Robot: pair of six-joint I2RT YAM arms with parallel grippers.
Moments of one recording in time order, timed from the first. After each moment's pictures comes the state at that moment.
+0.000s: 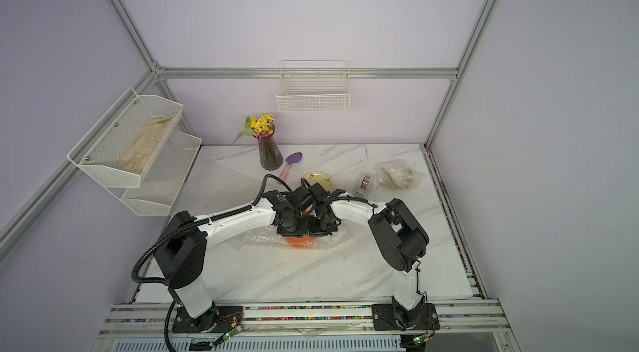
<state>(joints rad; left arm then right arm) -0.80 1.79 1.31 -0.85 -0.02 -0.73 0.73 1.89 1.25 -0.70 -0.26 0.54</state>
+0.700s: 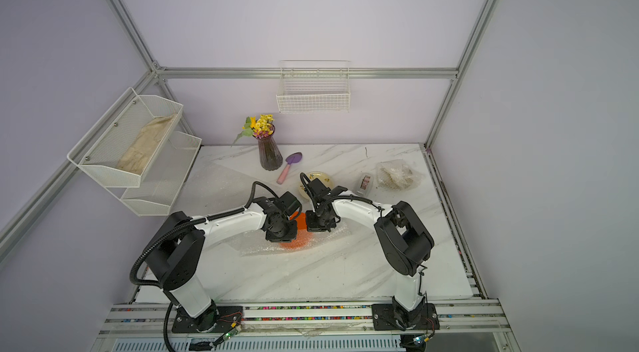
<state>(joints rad) -0.71 1.74 1.12 -0.76 0.00 -0.72 0.73 1.85 1.29 -0.70 -0.25 0.57</state>
